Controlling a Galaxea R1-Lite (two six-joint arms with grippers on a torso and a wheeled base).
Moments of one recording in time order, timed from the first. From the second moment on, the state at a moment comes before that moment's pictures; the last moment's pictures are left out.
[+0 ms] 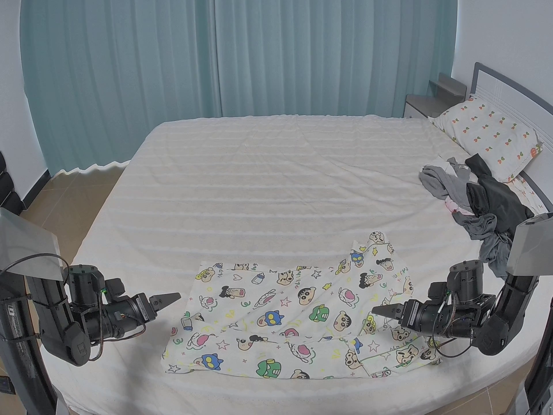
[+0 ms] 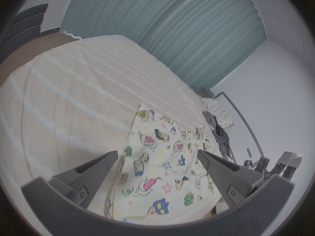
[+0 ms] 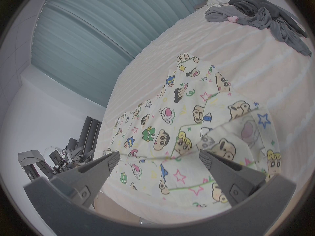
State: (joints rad) left arm 0.01 2.20 -0.21 -1.48 -0.47 -0.53; right arm 0.29 2.12 -0.28 -1.17 0.29 0.65
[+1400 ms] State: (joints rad) left arm -0.13 2.50 -1.14 -0.66 -0.30 -0.20; right arm 0.31 2.16 -0.29 -1.23 0.28 0.65
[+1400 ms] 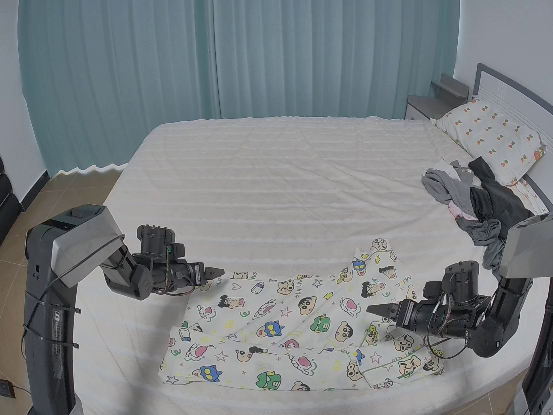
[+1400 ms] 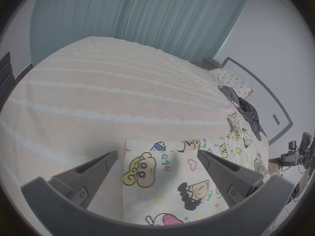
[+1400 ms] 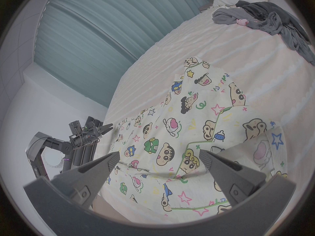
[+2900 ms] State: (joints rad) left arm -0.17 2.54 -1.21 -0.63 -0.22 -0.24; right arm 0.15 2.18 -0.49 -1.15 0.24 0.63
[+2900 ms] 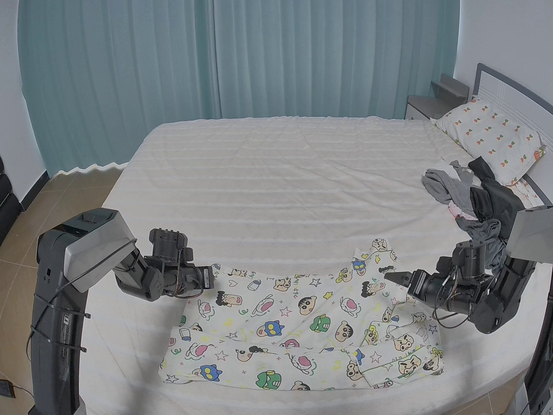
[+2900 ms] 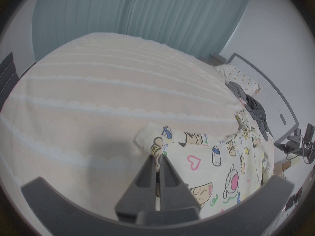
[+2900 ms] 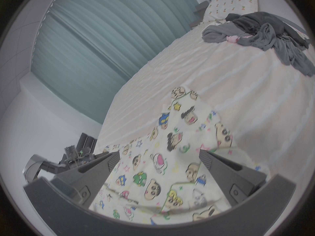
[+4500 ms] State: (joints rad) left arm -0.16 2.54 -1.17 -0.72 -0.12 -0.32; right arm 0.08 2.61 -1.42 -0.36 0.29 0.58
